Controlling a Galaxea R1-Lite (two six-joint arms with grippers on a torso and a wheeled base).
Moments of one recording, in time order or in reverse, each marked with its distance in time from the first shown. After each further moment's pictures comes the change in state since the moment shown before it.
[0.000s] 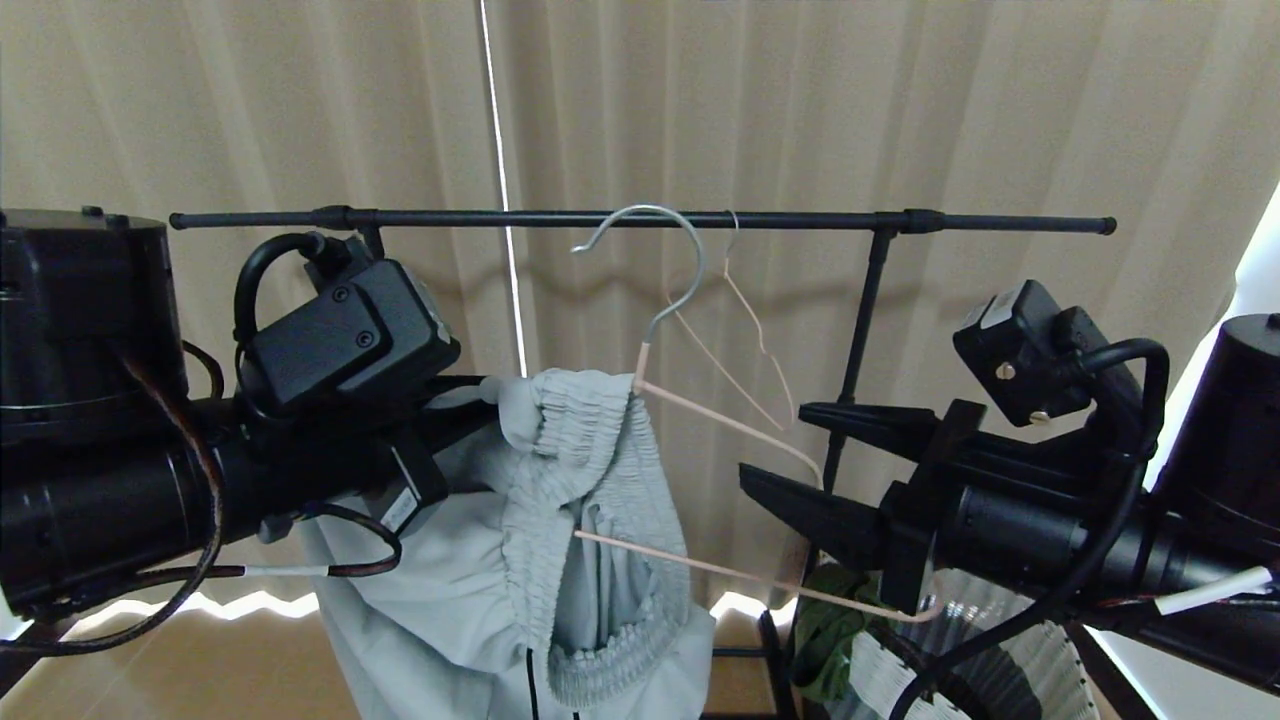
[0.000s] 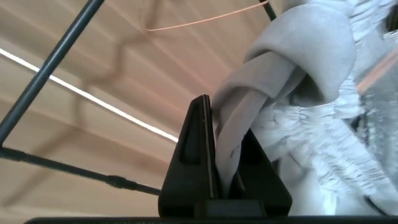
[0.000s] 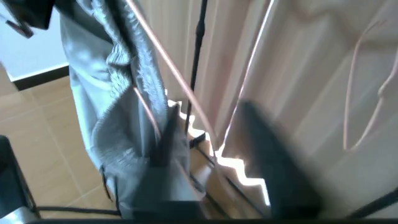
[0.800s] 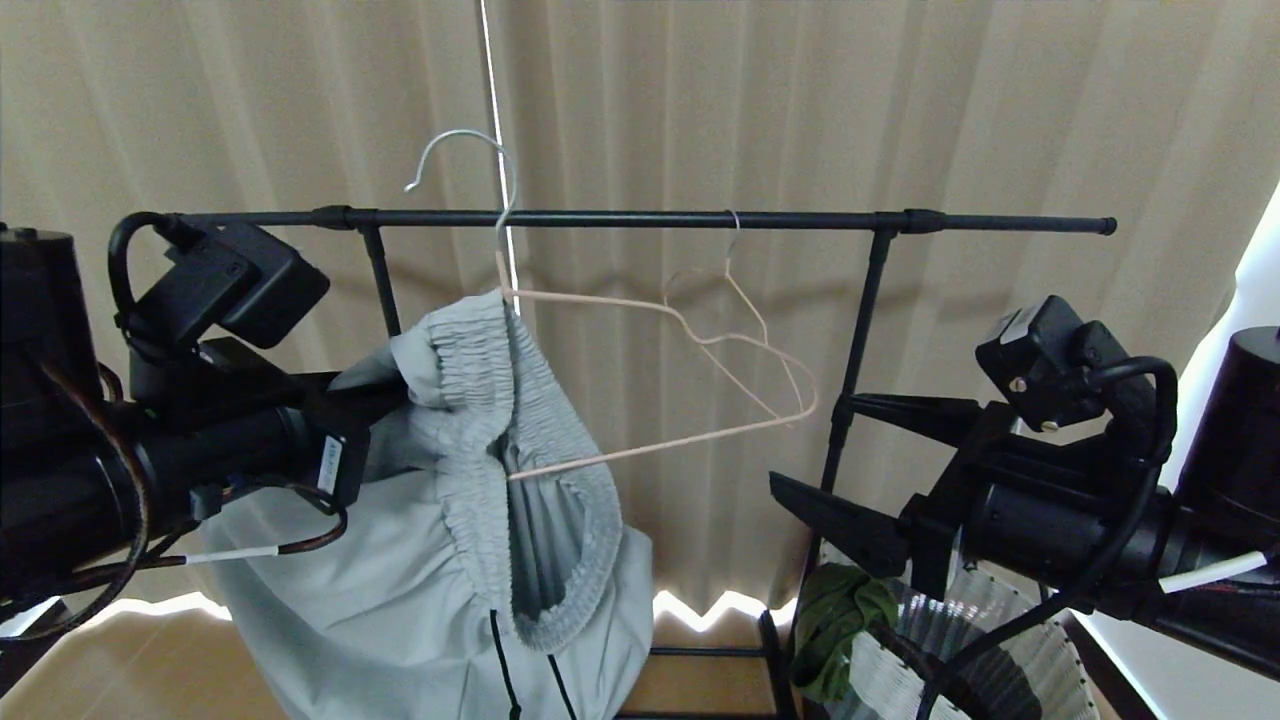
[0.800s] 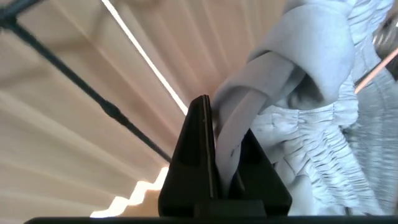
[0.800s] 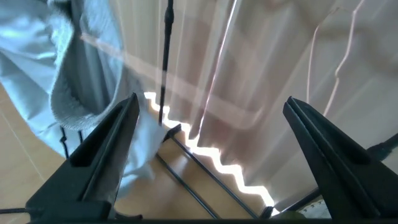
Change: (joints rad) left arm 0.132 -0.060 0.051 0.001 0.120 -0.371; right arm -0.089 -0.019 0.049 0.001 0.000 -0.063
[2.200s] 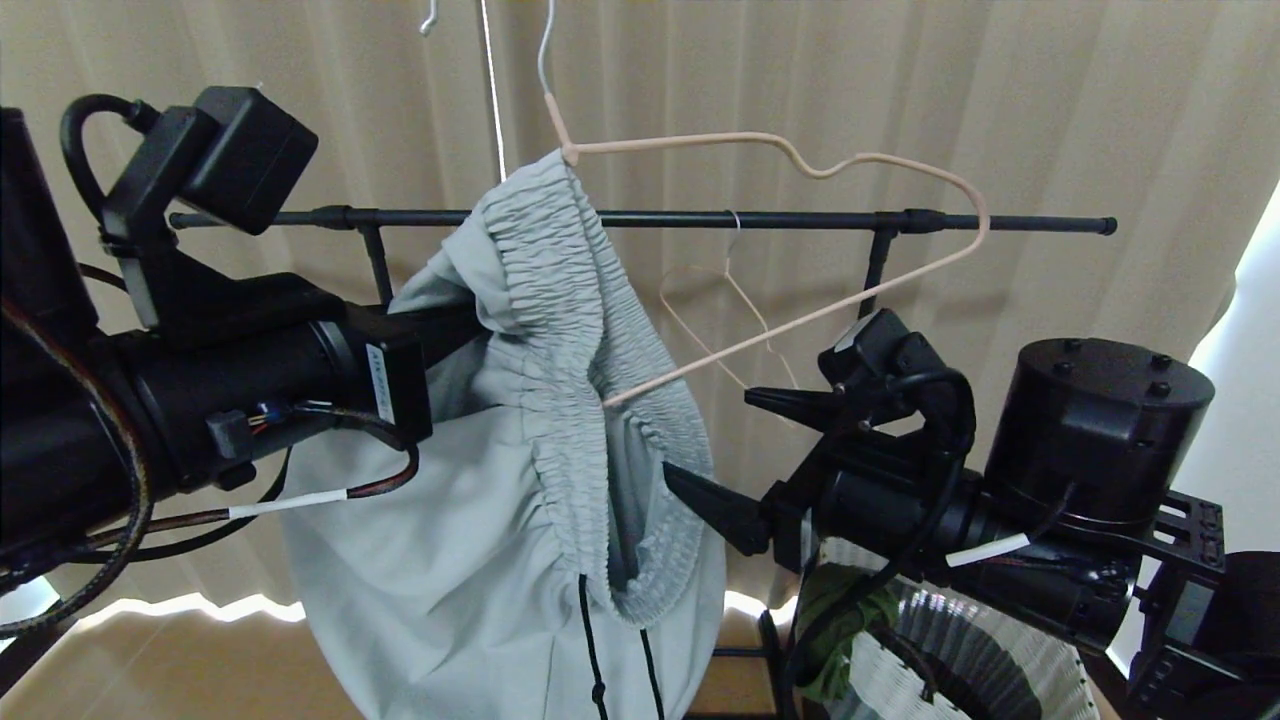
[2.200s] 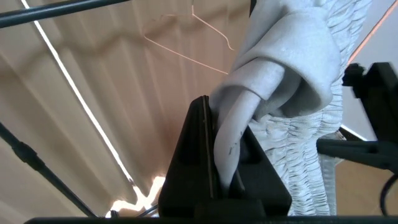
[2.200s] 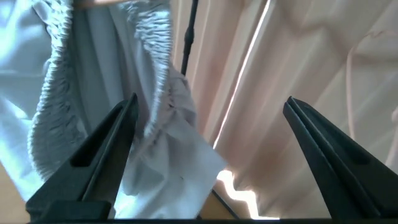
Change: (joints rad) left arm -0.192 0.017 -0.115 -0.067 -0.007 -0.258; right arm 0.073 0.246 -0.086 -0.217 0.006 0.004
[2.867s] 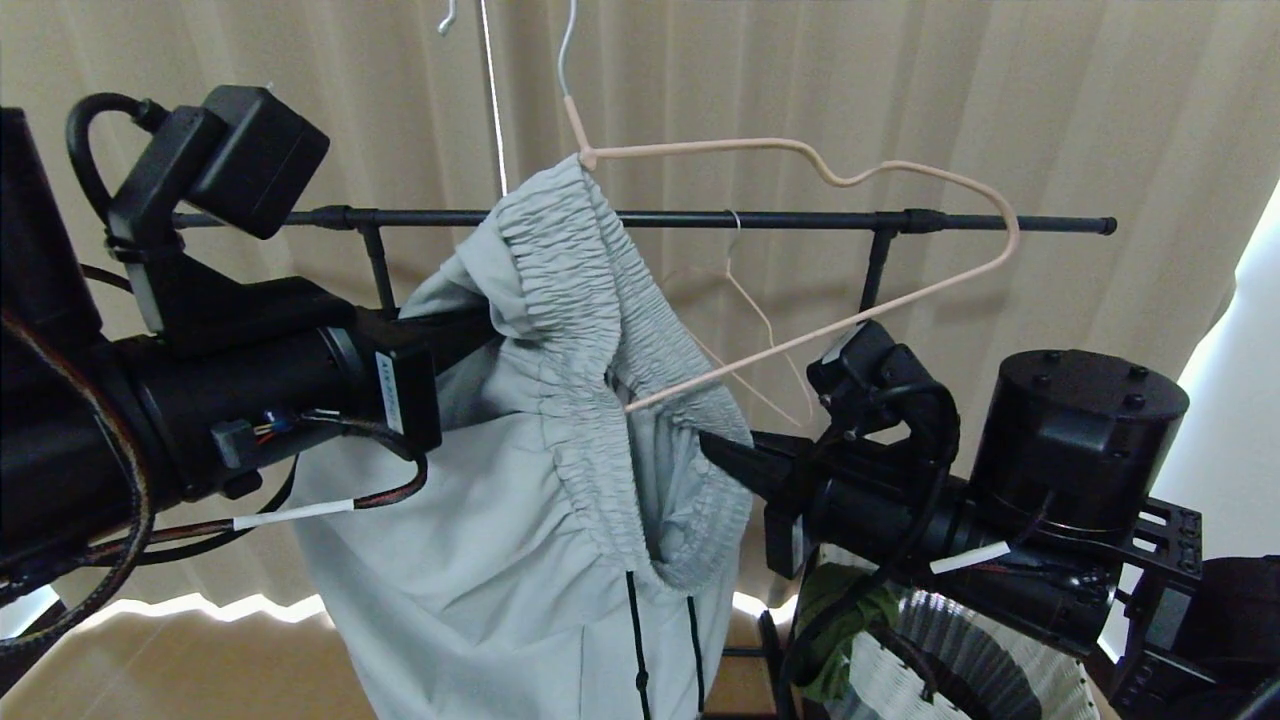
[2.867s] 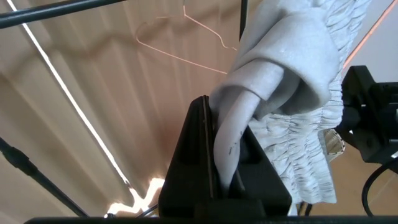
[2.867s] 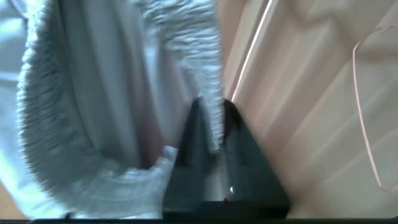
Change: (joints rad) left arm -0.023 -0.001 0.000 0.000 0.001 0.006; right arm 0.000 0.019 0.011 -0.019 -0.008 0.000
